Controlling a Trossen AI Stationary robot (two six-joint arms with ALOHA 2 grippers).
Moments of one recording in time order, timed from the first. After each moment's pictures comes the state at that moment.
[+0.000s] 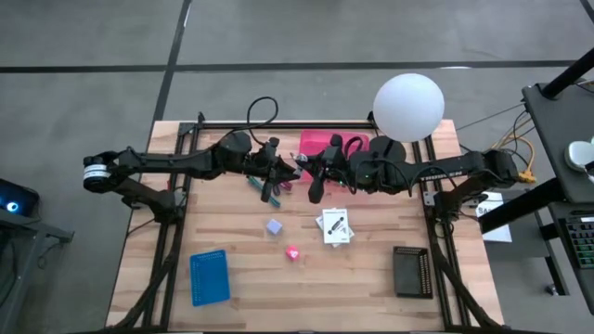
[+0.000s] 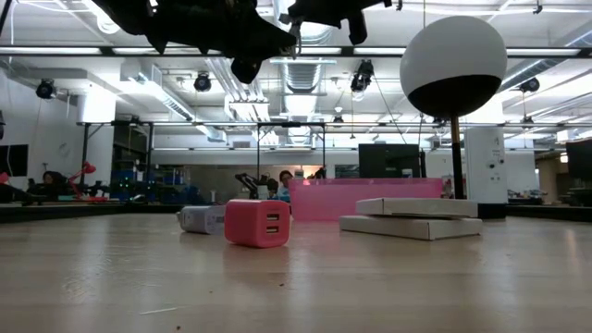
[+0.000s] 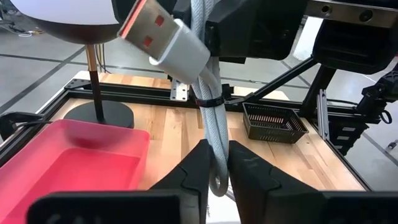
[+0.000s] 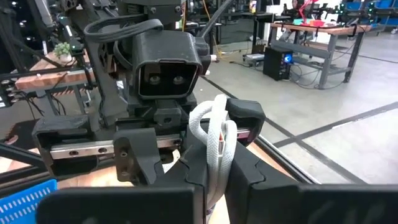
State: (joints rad) left arm 0.24 1.31 0.86 0.28 0.34 -0.07; right arm 0.01 1.48 1.09 0.27 0.38 0.13
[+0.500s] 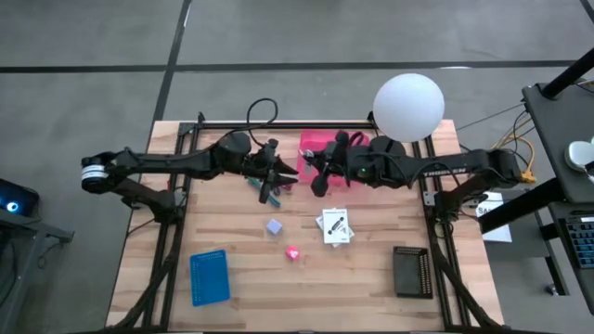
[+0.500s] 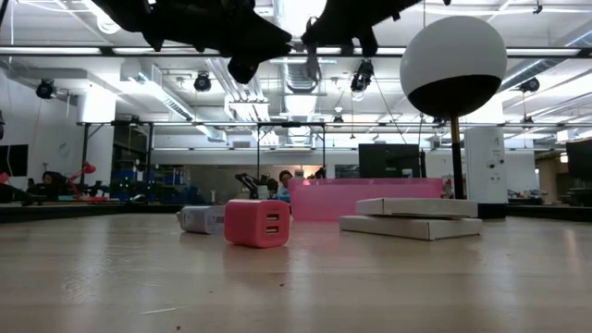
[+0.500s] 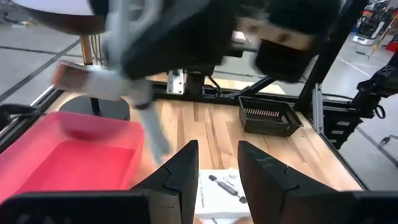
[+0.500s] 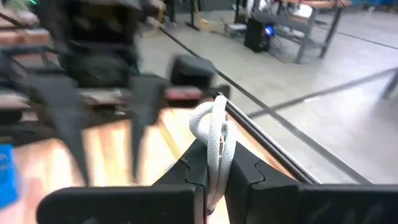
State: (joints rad) left arm 0.24 1.28 0.86 0.22 0.34 -0.08; right arm -0.05 1.45 1.09 0.08 0.40 0.13
